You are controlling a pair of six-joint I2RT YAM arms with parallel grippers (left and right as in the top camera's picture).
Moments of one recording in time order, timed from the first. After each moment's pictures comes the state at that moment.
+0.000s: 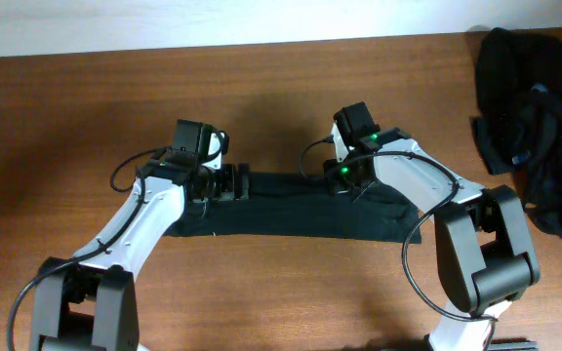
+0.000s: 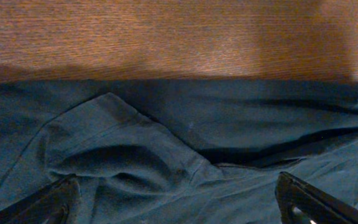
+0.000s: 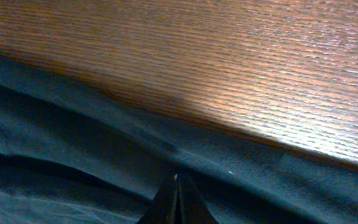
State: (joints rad) left arm -0.26 1.70 1.09 -0.53 0.20 -0.23; right arm 0.30 1.91 1.25 -0.68 -0.15 0.19
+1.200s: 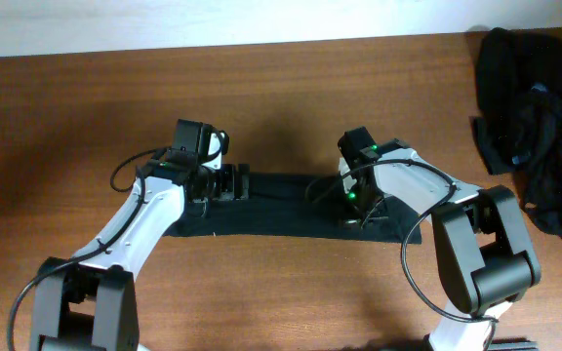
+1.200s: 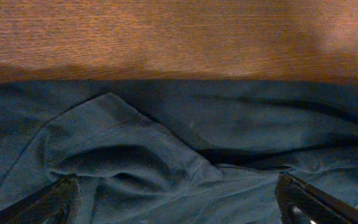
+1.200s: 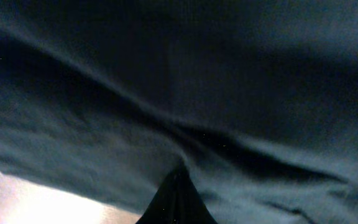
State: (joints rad) left arm -0.26 1.70 1.09 -0.53 0.20 -0.23; right arm 0.30 1.91 1.16 -0.92 -0.20 0.20
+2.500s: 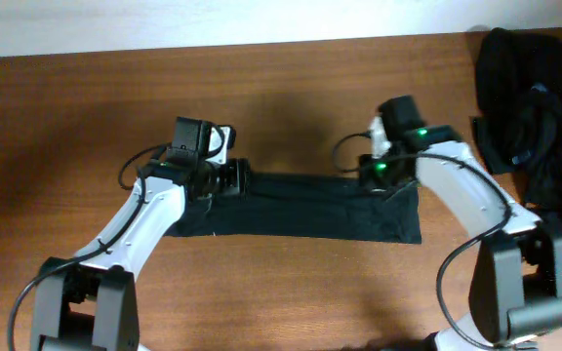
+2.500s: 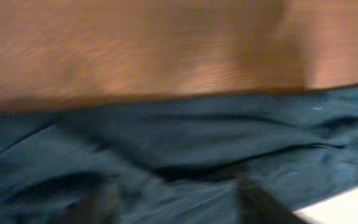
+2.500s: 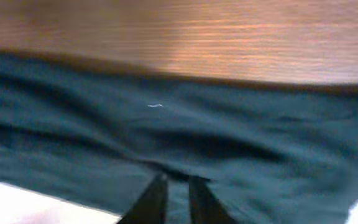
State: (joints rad) left arm -0.28 1.70 1.09 -0.44 0.33 -0.24; right arm 0.13 1.74 1.21 -0.84 -0.19 0.20
